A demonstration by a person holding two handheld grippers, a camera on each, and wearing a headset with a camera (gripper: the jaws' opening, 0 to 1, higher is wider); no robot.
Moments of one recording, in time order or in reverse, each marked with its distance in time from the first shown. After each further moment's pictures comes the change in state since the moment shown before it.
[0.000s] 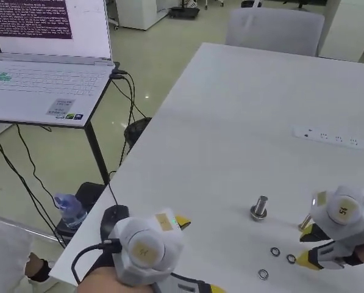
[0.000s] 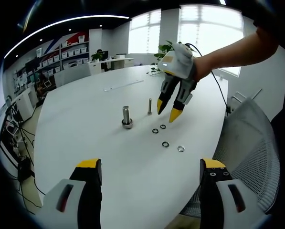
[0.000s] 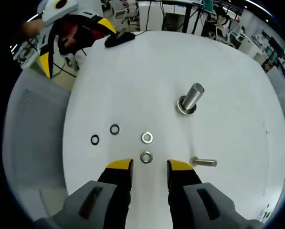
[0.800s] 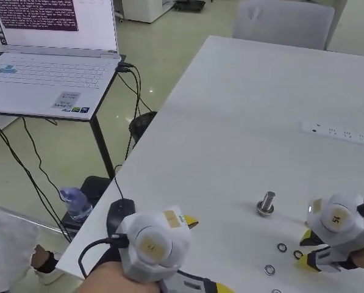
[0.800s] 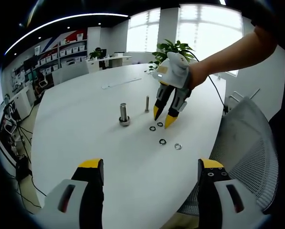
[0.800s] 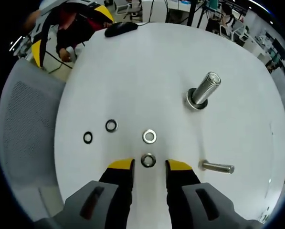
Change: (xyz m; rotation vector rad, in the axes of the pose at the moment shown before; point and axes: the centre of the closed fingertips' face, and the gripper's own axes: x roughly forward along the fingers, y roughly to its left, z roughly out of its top) left arm -0.003 -0.003 -0.006 -0.007 0.011 -0.024; right arm 0.023 0.006 -0.005 -0.019 0.039 0.005
